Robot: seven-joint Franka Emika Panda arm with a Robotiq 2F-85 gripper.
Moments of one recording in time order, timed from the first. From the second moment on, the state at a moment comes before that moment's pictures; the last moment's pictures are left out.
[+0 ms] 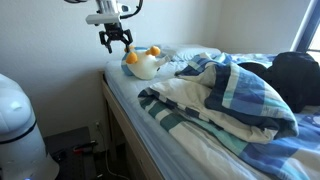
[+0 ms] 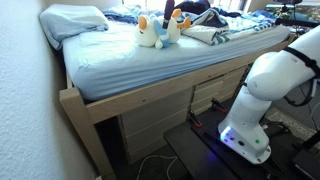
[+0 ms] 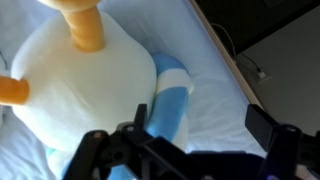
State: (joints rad) arm 0.33 -0.59 0.05 -2.30 0.03 1.95 -0.54
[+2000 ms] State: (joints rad) arm 0.20 -0.51 0.28 -2.33 -0.33 2.17 0.01
